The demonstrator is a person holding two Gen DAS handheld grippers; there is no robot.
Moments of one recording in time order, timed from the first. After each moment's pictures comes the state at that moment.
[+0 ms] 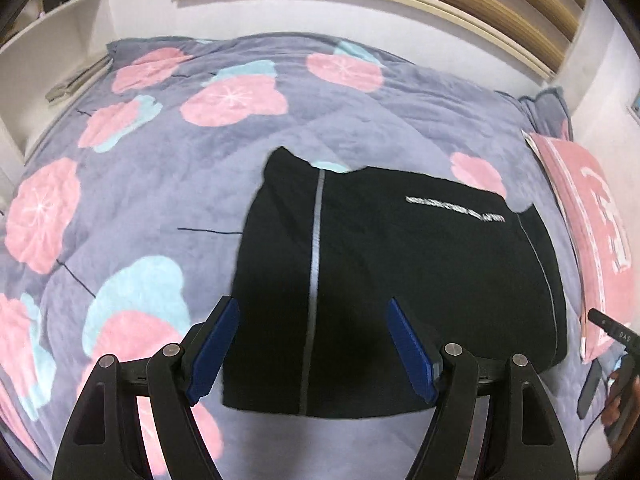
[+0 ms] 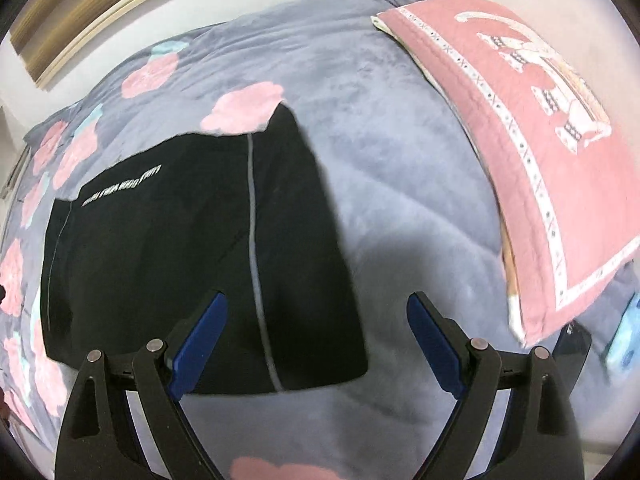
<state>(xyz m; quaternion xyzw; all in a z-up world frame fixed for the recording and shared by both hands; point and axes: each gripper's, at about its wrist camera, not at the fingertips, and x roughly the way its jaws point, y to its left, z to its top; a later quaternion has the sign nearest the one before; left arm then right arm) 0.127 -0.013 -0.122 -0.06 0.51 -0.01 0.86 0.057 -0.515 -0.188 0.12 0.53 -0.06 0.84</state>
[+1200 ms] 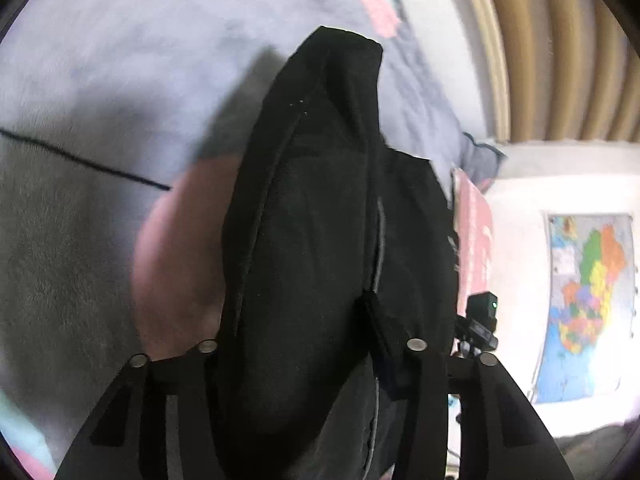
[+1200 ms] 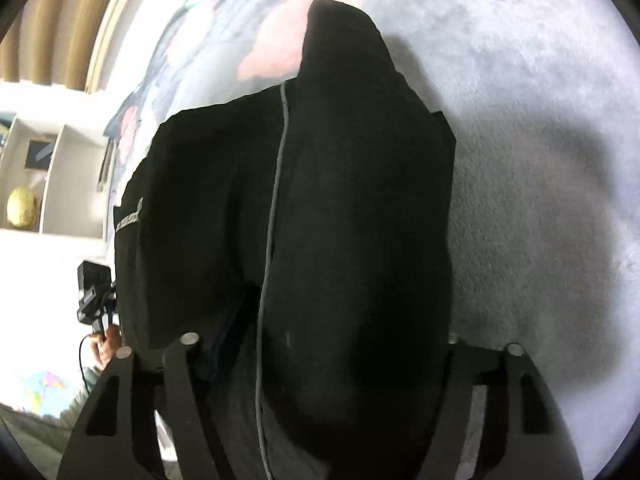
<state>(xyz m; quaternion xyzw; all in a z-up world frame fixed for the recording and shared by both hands) 0.244 0.061 -0.314 -0.38 0.58 -0.24 0.68 0.193 -0.519 -0.334 0.29 0.61 0.19 0.71</state>
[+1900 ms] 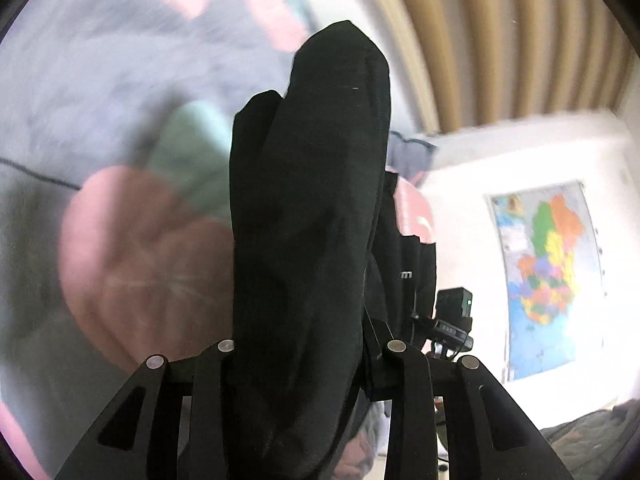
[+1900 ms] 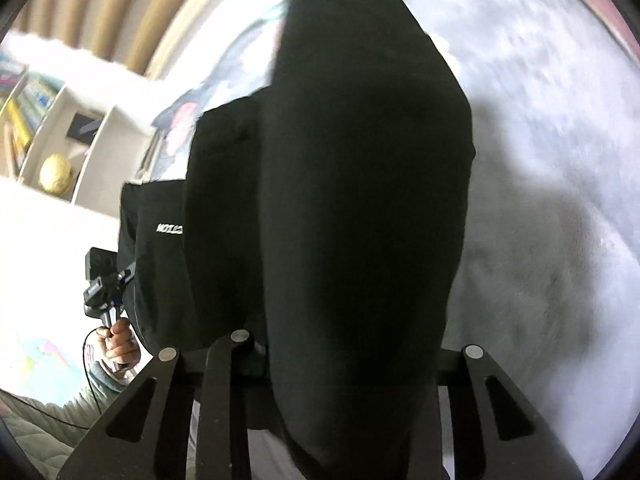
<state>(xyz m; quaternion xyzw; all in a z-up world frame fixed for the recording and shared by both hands) 0.199 0.013 -0.213 -0.39 0.50 -0.32 0.70 0.136 -0.460 -0.224 0.27 0.54 0.24 0.76</state>
